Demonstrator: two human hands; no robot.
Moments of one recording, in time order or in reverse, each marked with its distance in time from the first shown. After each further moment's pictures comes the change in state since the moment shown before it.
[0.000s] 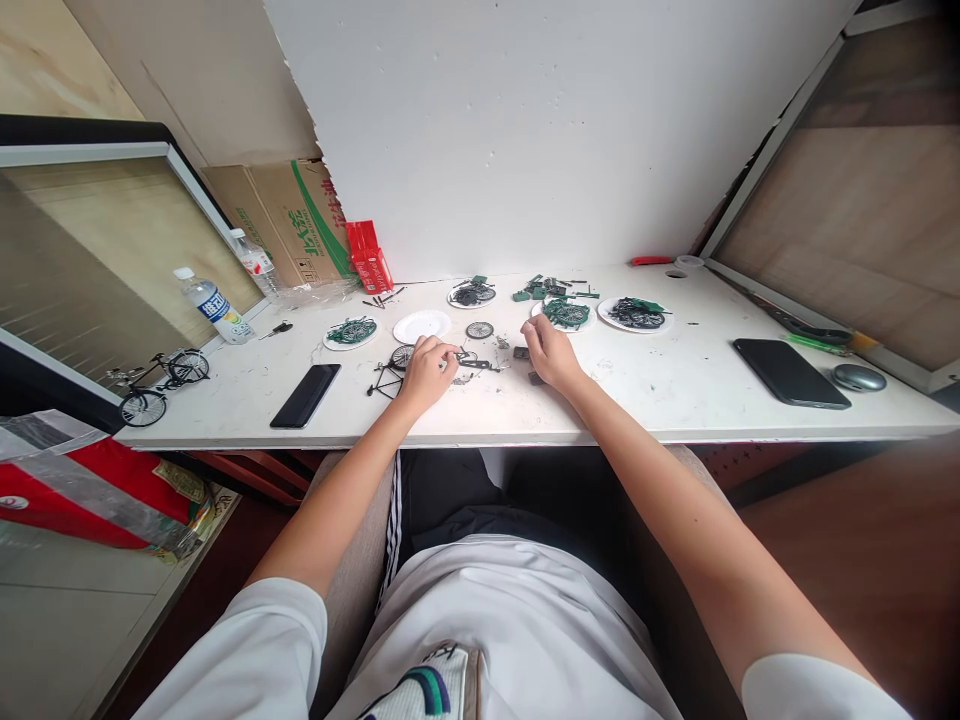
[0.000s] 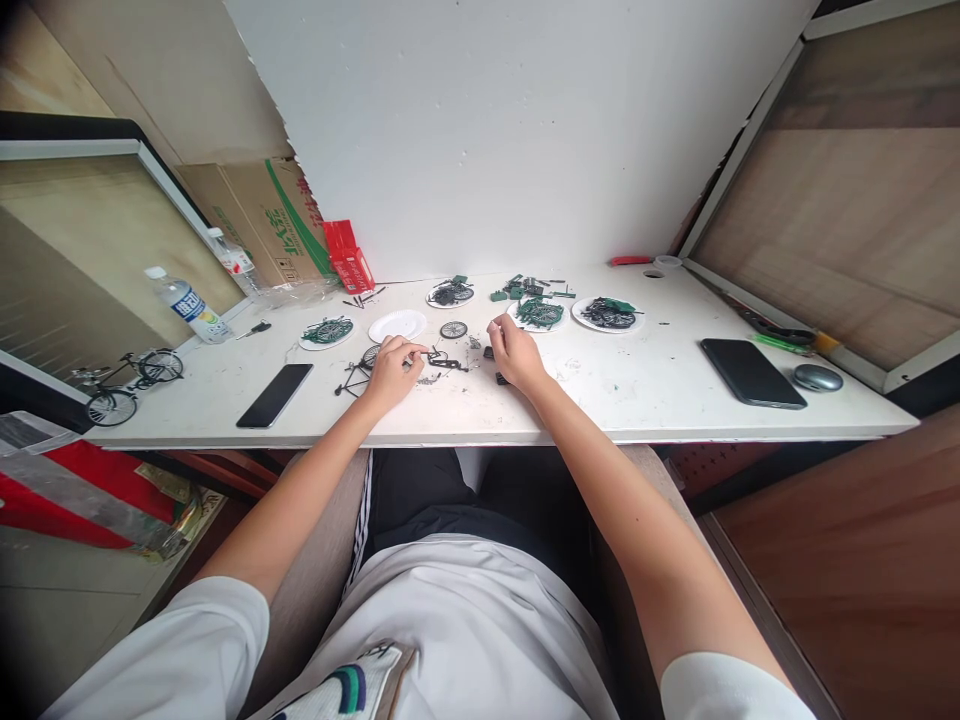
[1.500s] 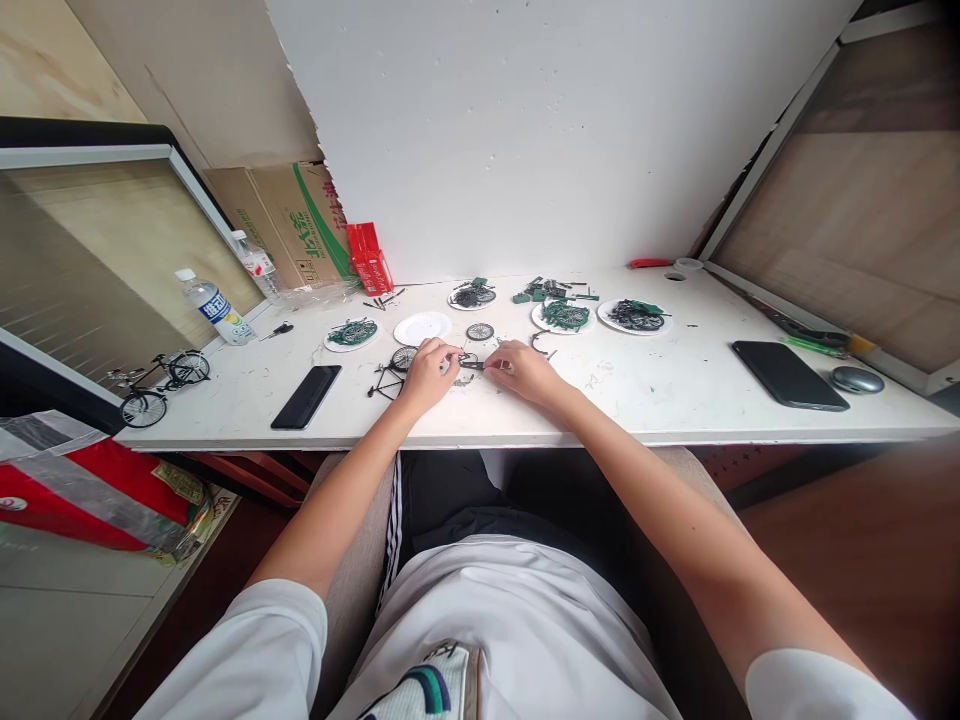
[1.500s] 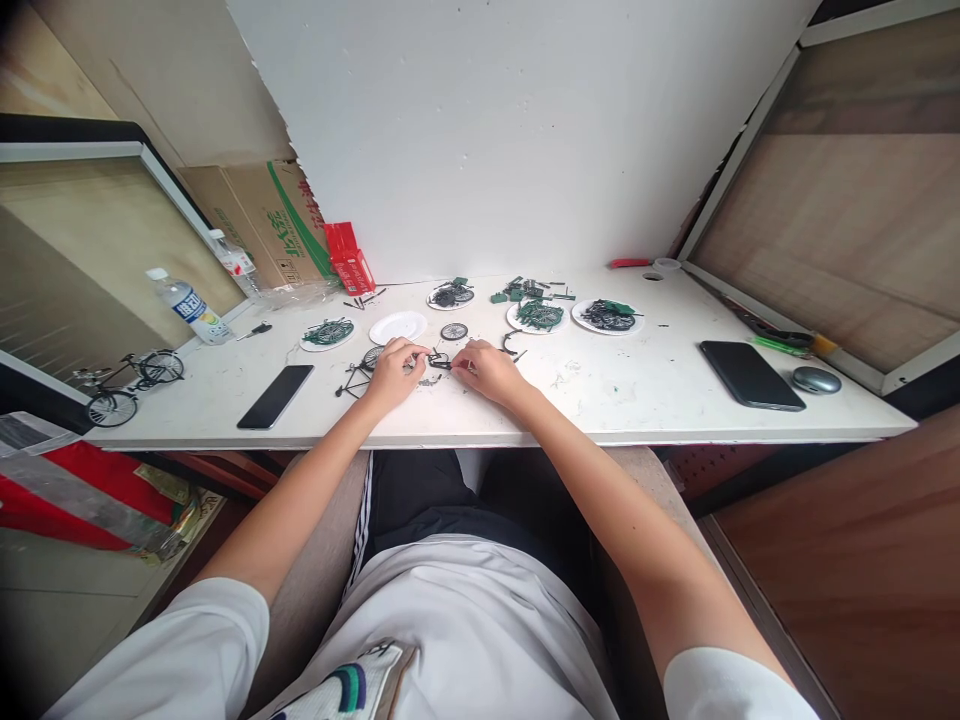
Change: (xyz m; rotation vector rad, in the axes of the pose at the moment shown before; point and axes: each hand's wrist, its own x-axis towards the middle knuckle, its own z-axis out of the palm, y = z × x) left_hand 0.000 0.002 -0.001 -0.085 0.008 0.038; right_hand -0.015 -0.030 0.019 -0.115 -0.280 -0.303
